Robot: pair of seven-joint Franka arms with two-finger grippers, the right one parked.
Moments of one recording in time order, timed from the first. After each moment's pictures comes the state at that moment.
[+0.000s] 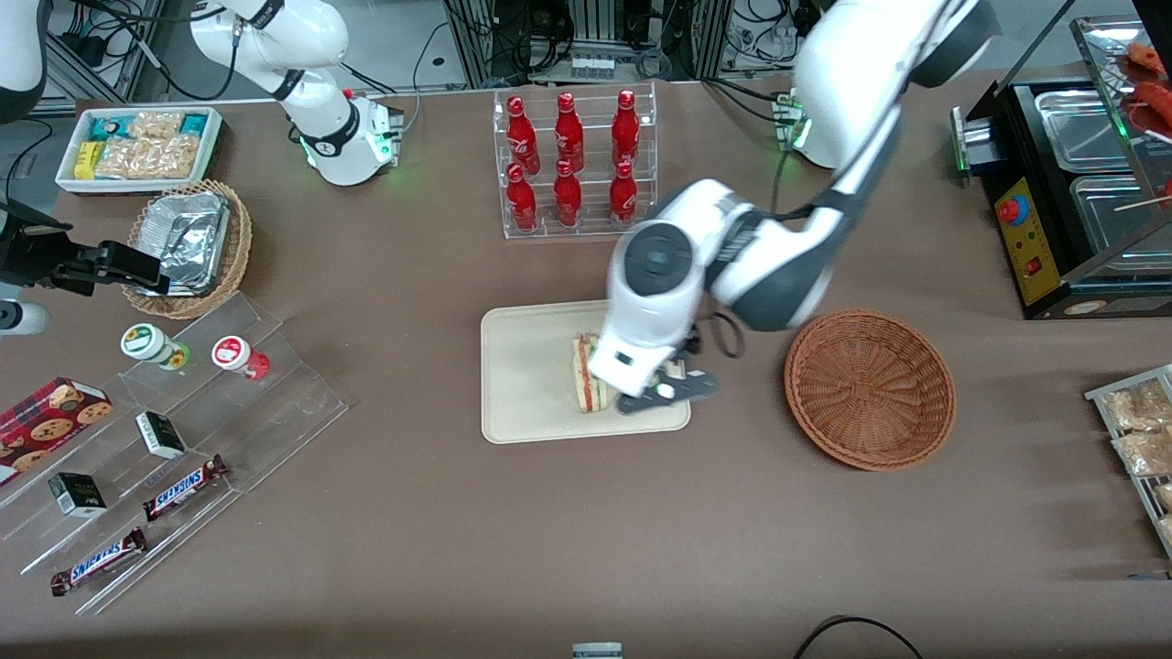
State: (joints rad) arm -0.36 0.66 -0.36 -1.17 0.20 1.75 -0.91
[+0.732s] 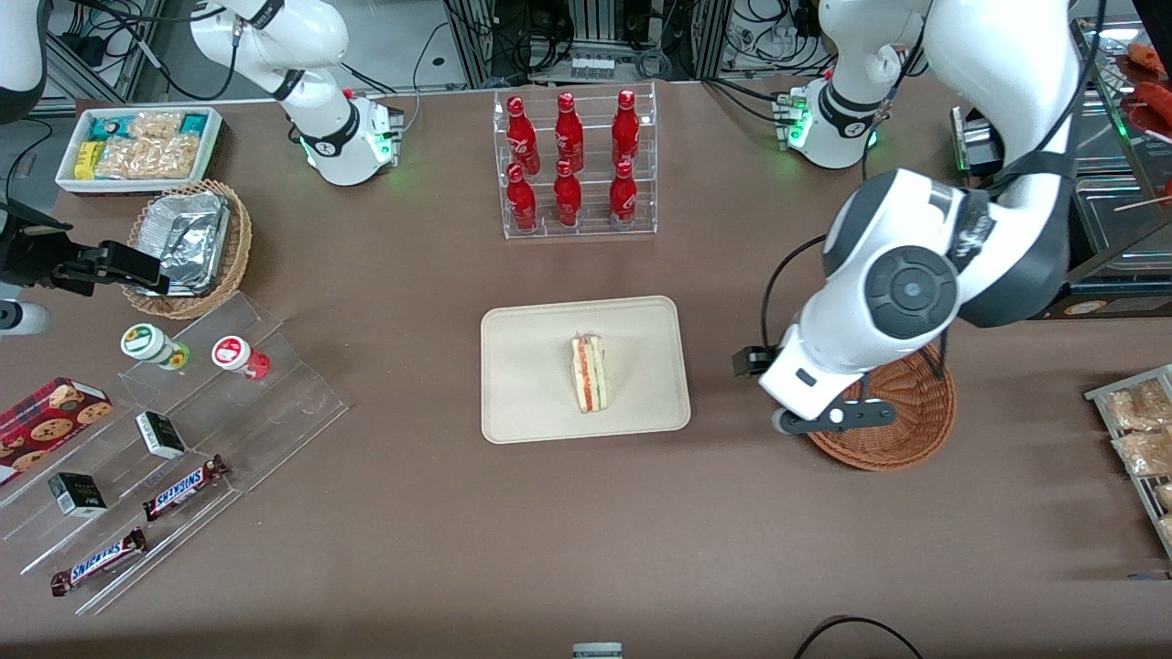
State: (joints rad) arm -0.10 0.48 -0.36 -1.29 0.11 1.60 -0.50
